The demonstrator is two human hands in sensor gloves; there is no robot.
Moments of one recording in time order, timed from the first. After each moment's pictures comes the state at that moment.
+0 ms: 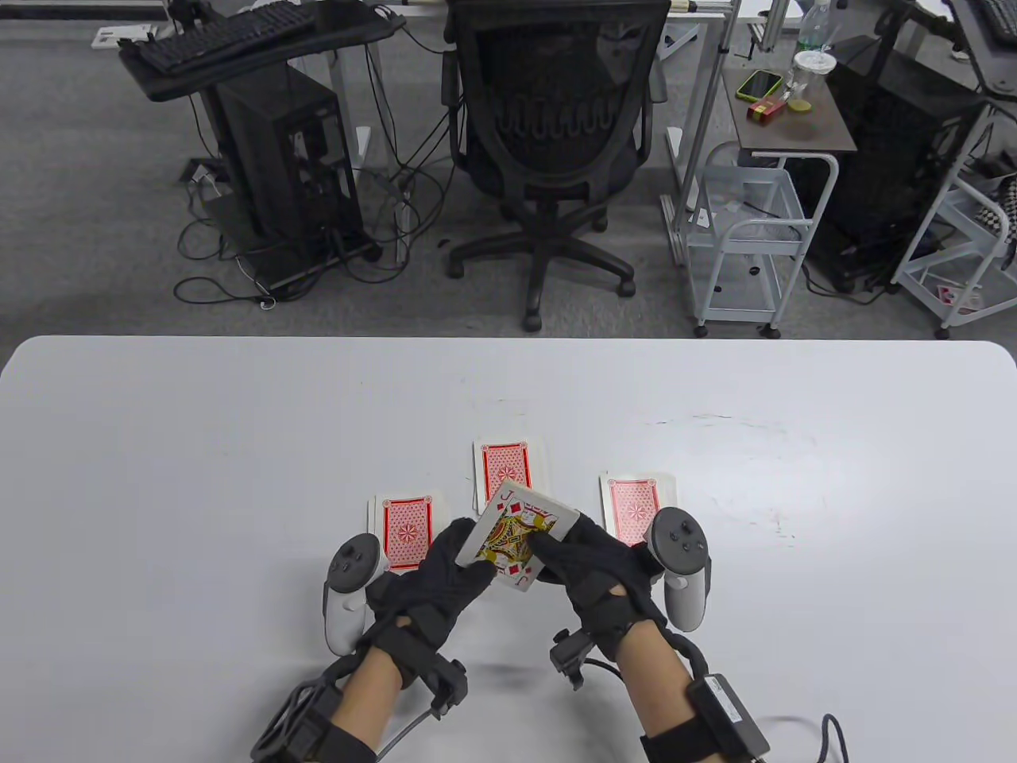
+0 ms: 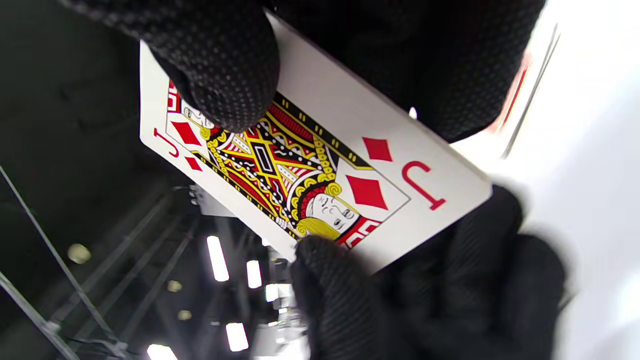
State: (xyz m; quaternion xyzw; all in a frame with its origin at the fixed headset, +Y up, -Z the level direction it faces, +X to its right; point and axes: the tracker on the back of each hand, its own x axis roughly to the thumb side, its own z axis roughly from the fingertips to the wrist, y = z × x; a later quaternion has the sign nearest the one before) left_hand -0.142 -0.777 -0.347 -0.21 -0.14 0.73 0.64; right_hand 0.106 -0.724 -0.356 0.13 0.10 0.67 0.73
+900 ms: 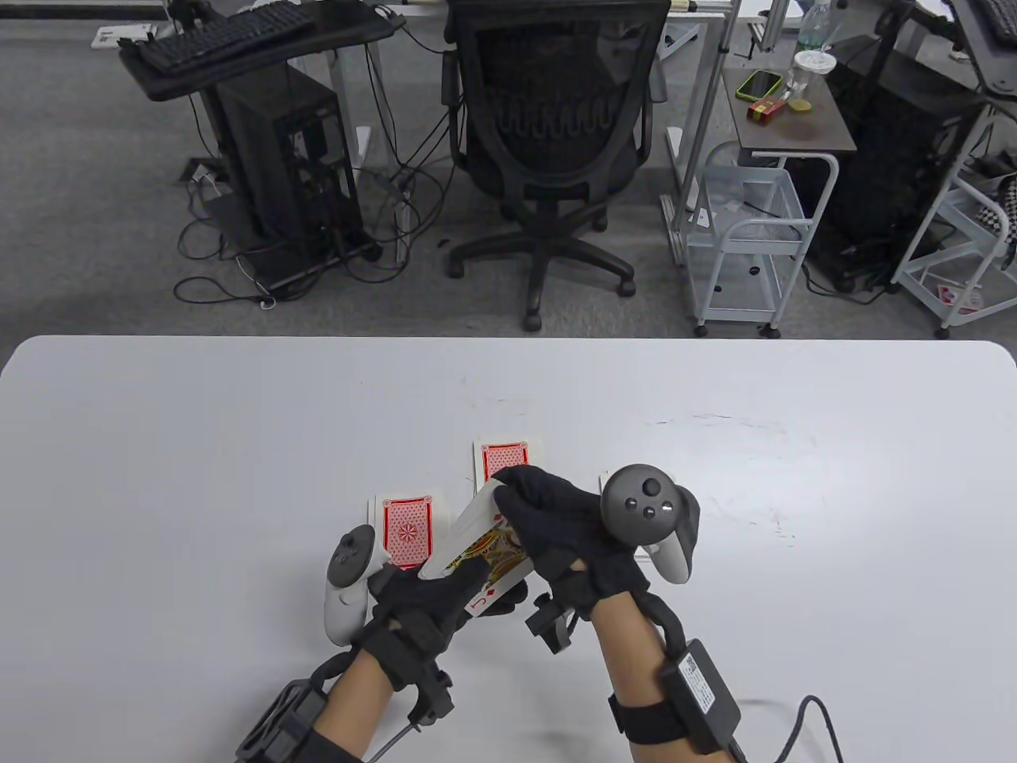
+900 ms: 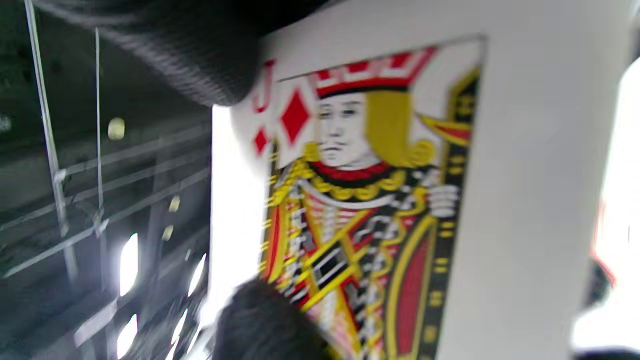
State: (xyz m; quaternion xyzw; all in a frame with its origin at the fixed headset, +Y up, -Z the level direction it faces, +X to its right) left_hand -0.143 -0.748 -0.338 -0.22 -0.23 0.74 0.59; right_hand 0.076 -0.622 -0.359 0.25 0.01 0.83 0.50
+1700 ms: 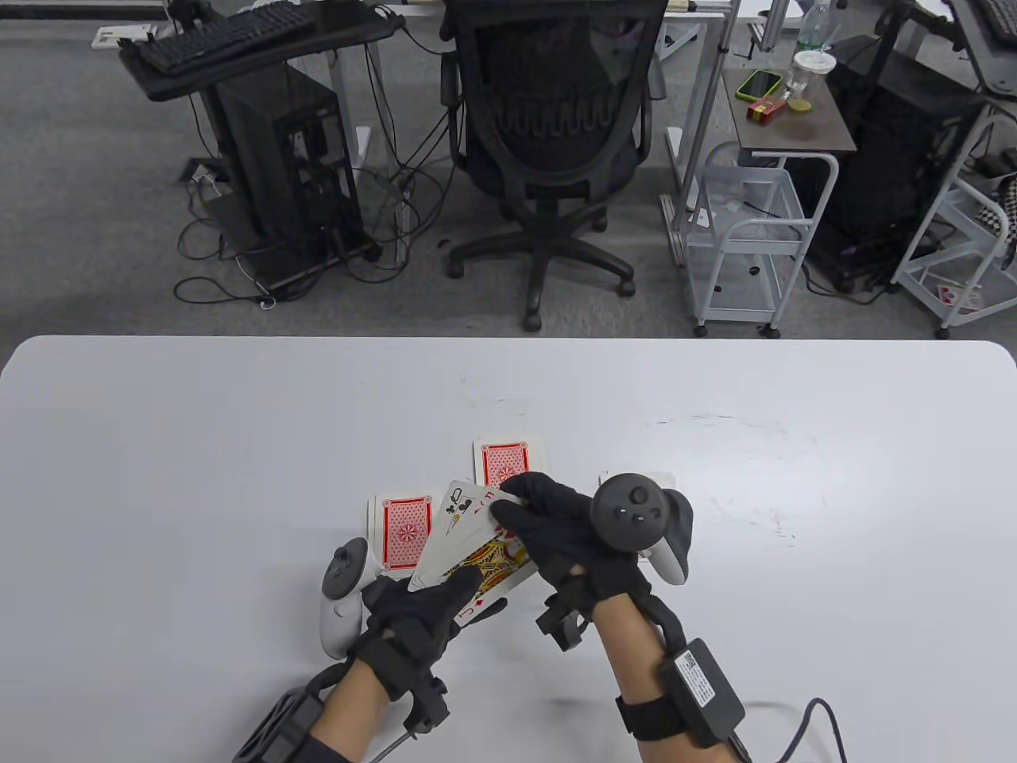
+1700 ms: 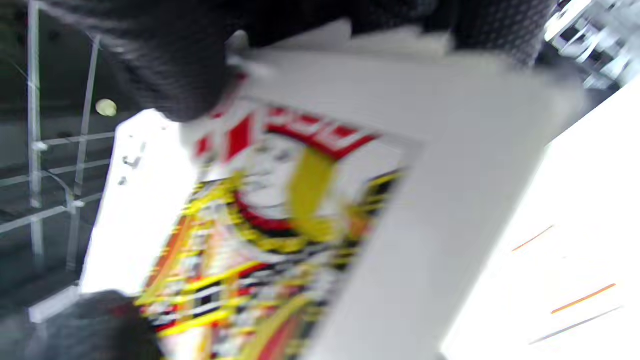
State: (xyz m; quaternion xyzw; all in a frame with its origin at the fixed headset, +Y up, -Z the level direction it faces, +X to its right) left_hand -0.150 -0.765 -0.334 -0.20 -0.20 0.76 0.58; right_hand 0.076 -0.653 -0.367 0.24 -0.05 0.85 0.47
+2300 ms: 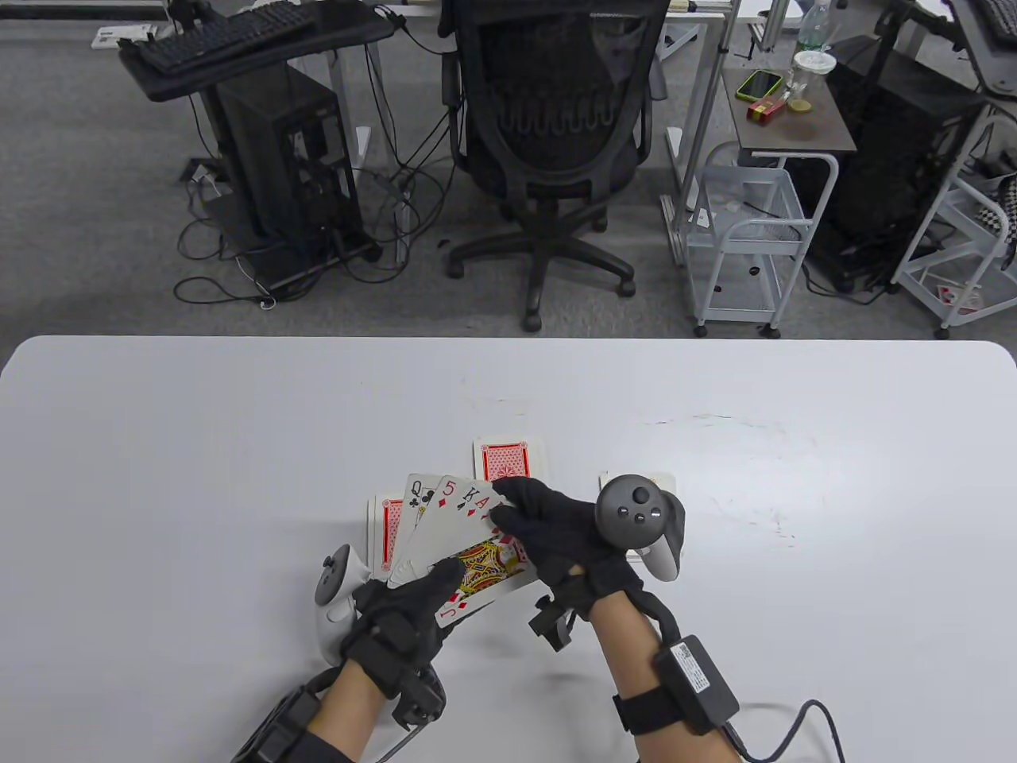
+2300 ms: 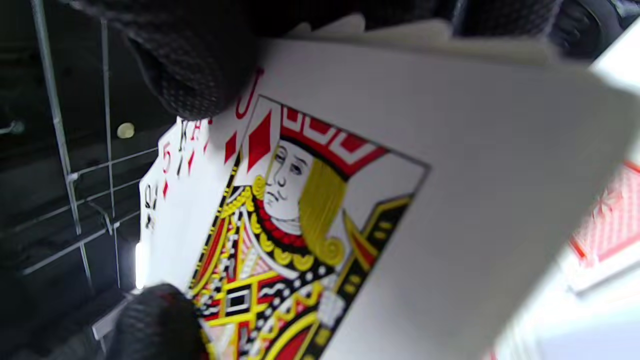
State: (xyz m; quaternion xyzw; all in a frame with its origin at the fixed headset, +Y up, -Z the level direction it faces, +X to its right) left_hand -0.158 -0.772 -0.336 -0.19 -0.19 0.82 0.51; right_hand 0.081 -0.674 -0.378 0.24 -0.01 0.82 0.52
